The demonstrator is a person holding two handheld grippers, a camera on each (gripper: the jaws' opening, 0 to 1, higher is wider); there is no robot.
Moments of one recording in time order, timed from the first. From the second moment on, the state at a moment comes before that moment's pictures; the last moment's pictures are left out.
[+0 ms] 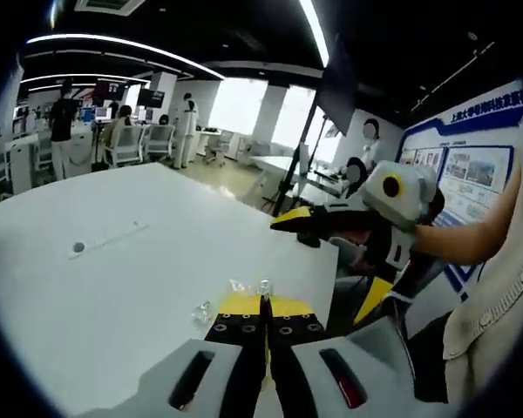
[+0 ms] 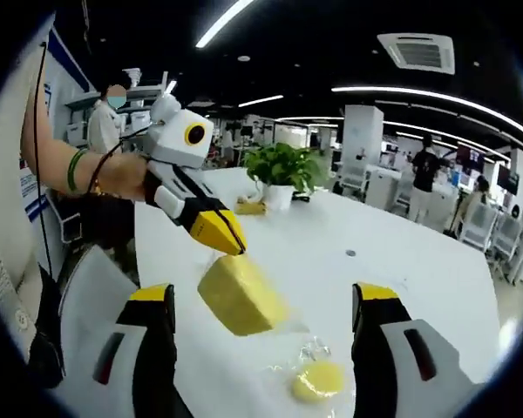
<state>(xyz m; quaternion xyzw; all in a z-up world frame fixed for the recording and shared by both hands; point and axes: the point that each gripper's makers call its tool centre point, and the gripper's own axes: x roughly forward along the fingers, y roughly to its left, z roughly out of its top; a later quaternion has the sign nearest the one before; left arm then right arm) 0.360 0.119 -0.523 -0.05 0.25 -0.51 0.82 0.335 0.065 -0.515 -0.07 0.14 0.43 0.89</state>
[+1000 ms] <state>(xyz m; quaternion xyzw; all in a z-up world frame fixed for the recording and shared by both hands) 0.441 0.215 -0.685 -0.13 0.39 -0.39 0.83 0.295 0.008 -0.558 0.06 0.24 0.28 0.93</state>
